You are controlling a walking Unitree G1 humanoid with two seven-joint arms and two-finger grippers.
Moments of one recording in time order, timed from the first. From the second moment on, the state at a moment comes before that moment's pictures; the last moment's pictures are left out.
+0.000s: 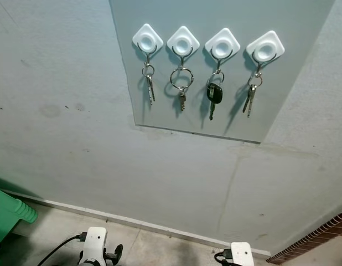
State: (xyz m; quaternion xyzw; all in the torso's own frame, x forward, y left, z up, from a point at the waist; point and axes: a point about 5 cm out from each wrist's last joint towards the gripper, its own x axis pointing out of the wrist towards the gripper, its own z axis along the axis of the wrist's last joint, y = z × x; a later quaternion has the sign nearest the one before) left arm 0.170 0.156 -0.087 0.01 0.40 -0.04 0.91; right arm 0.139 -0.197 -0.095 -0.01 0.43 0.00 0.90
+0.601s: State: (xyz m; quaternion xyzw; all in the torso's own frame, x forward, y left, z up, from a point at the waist) left arm 0.165 0.154 -0.090 0.00 0.42 -0.03 0.91; right arm 0.132 -0.189 -0.099 -0.01 0.45 0.01 0.89
